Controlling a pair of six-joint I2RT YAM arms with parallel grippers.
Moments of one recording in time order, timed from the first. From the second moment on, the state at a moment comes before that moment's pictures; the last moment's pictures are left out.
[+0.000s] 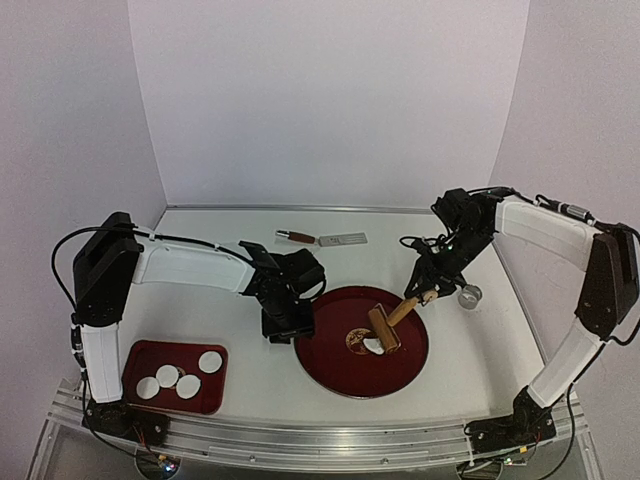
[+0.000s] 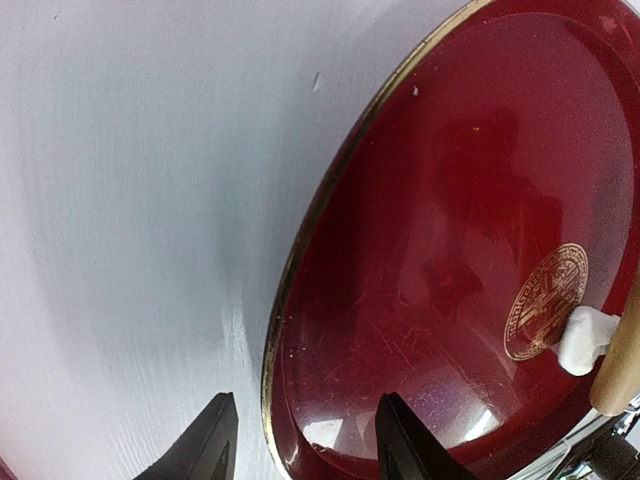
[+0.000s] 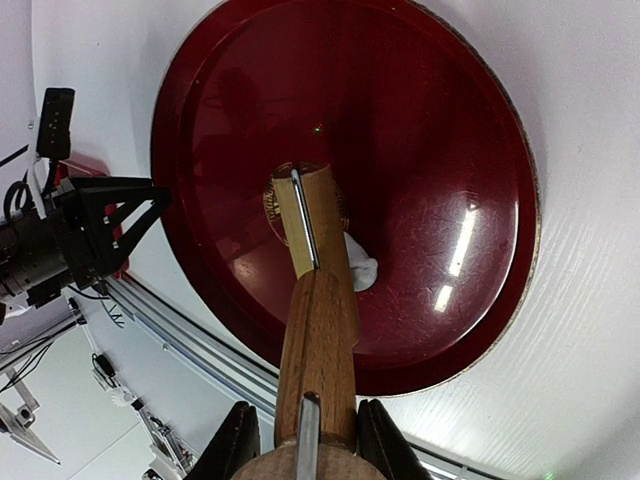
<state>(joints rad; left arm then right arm) -1.01 1.96 1.39 -0.69 0.06 -1.12 0.41 1.65 1.35 -1.10 -0.55 0.33</state>
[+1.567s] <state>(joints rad) -1.01 2.03 1.38 -0.67 0.03 -1.09 0.42 1.71 1.23 -0.99 -0.47 0.39</state>
